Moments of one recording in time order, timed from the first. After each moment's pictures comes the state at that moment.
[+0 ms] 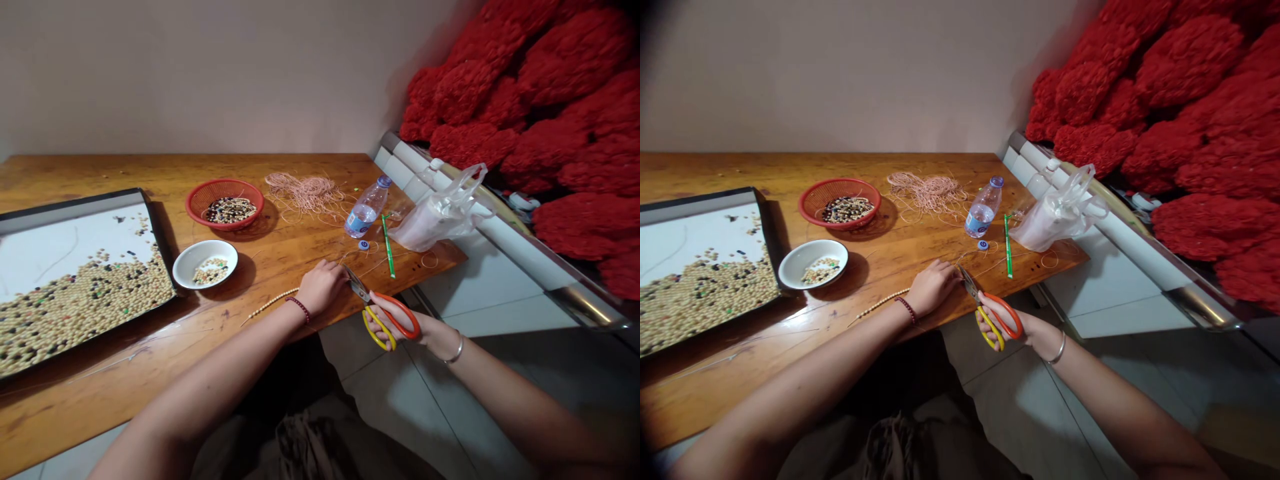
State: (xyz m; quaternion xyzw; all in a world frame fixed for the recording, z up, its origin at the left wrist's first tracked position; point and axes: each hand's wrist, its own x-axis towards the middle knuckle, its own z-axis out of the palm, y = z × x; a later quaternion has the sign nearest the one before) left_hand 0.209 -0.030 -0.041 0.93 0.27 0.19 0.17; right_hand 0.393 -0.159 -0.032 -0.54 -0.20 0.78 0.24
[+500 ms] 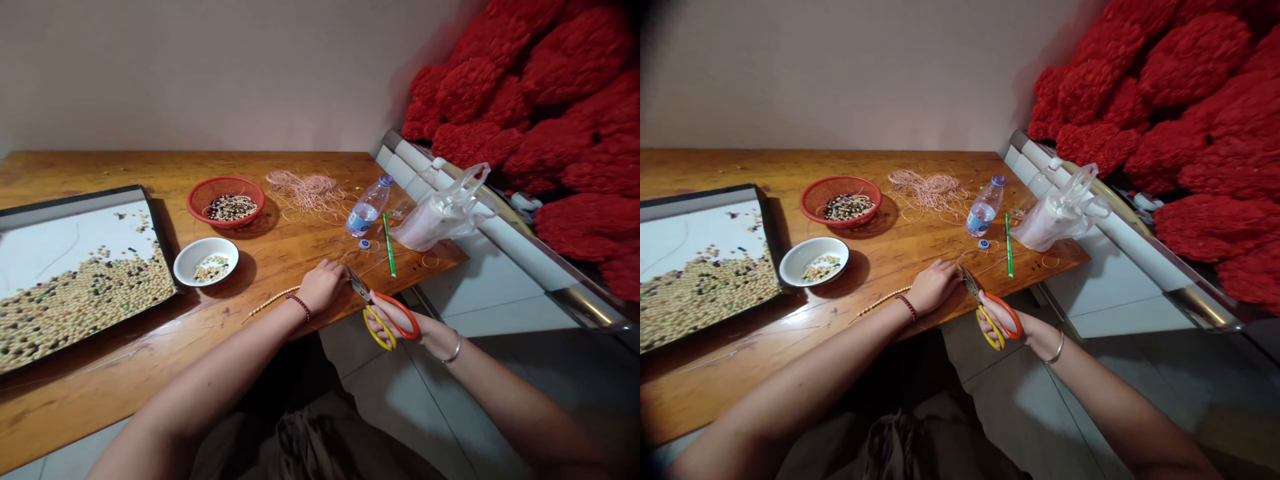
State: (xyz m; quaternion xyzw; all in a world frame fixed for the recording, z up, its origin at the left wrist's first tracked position) left_hand 0.210 -0.030 -0.045 0.93 0.26 0.18 0.15; right_hand 0.382 -0.158 -0.030 -0.56 -0.26 0.75 0.23
